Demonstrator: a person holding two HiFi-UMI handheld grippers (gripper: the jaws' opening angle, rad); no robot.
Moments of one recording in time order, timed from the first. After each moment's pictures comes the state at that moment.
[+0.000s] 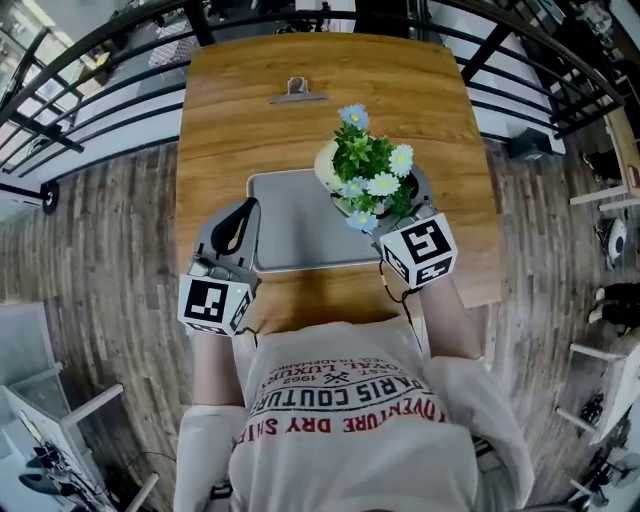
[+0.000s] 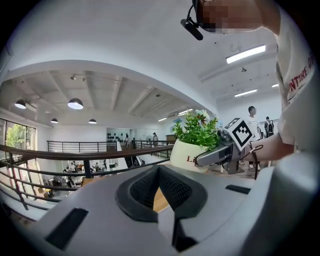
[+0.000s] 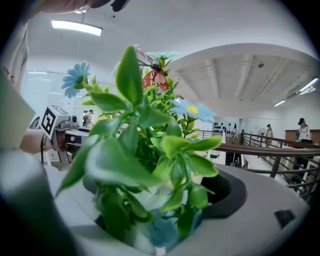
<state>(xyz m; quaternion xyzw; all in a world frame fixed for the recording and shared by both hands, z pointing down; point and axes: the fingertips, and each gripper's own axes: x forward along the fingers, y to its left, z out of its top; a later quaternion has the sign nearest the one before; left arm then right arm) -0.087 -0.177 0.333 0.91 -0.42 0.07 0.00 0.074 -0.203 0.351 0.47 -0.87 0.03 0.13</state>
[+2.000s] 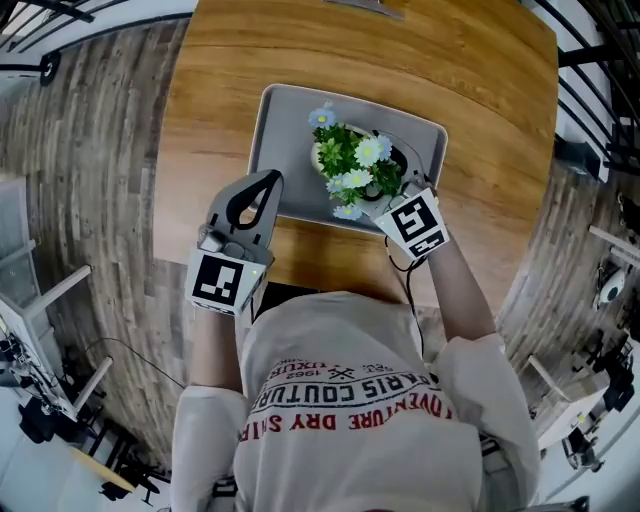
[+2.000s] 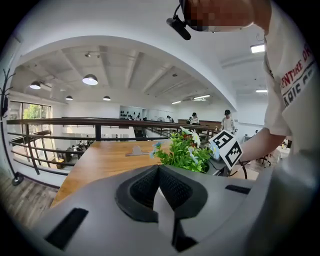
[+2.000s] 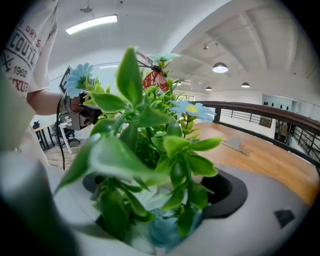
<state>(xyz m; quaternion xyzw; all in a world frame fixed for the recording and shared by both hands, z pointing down) -0.013 -0.160 0.427 0.86 -0.48 0.14 0.14 0.078 -0.190 0.518 0.22 -0.94 0.08 0.25</state>
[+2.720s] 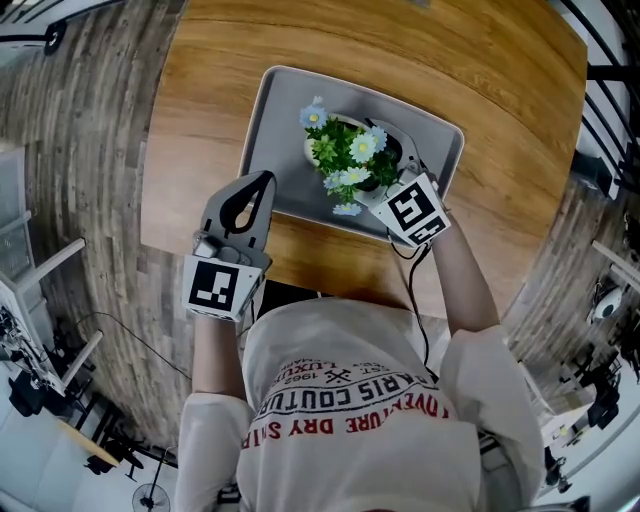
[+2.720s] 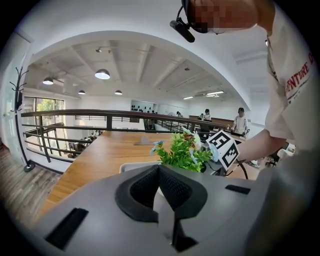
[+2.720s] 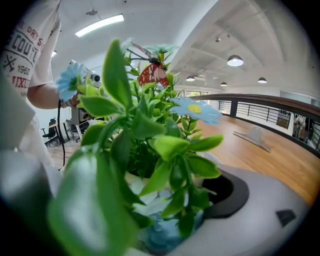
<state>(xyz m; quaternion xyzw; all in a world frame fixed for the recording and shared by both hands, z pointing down) -0.032 -0.157 0.473 0.82 -0.53 0.17 0.17 0.054 -0.198 0.571 0.13 -0.95 0.08 0.27</state>
